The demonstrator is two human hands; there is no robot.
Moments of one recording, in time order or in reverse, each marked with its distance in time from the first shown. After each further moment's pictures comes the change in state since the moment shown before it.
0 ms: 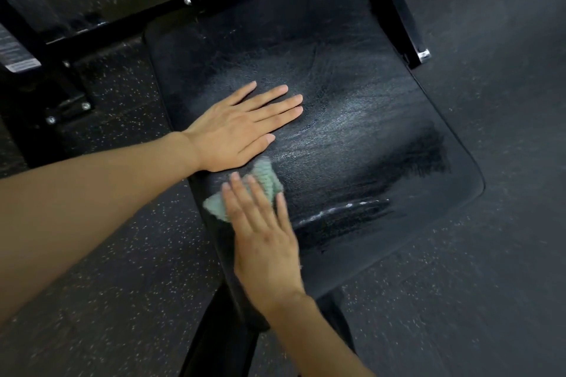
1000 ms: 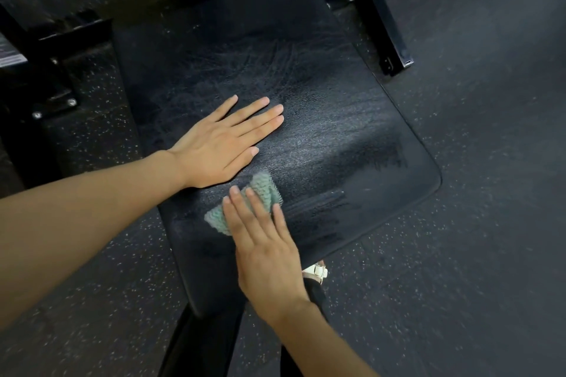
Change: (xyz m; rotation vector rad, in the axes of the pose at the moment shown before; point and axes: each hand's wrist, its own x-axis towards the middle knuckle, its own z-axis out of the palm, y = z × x) left_hand 0.011 0.055 0.009 0.034 0.024 -0.080; right_hand -0.046 0.060 -0.012 0.006 -0.019 -0.094
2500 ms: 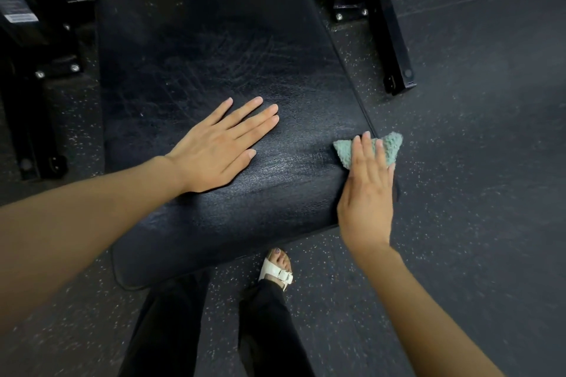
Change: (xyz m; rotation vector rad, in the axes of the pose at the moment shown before) left_hand 0.031 0.075 0.007 -0.024 0.018 -0.229; right_hand 0.010 0.205 -0.056 0.040 0.206 0.307
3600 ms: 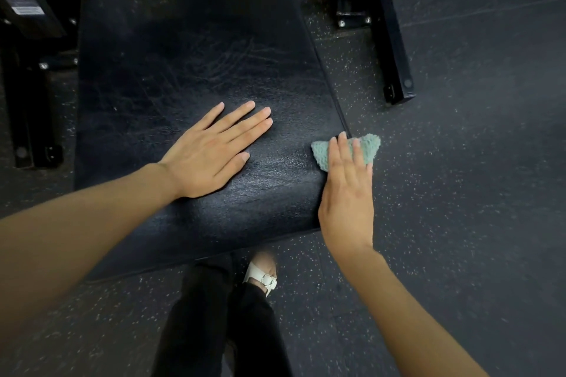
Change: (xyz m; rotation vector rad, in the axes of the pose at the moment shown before) left_hand 0.019 0.034 0.000 -0.060 -0.010 -0.111; right_hand 0.014 0.024 -0.008 -0.041 -0.068 -0.162
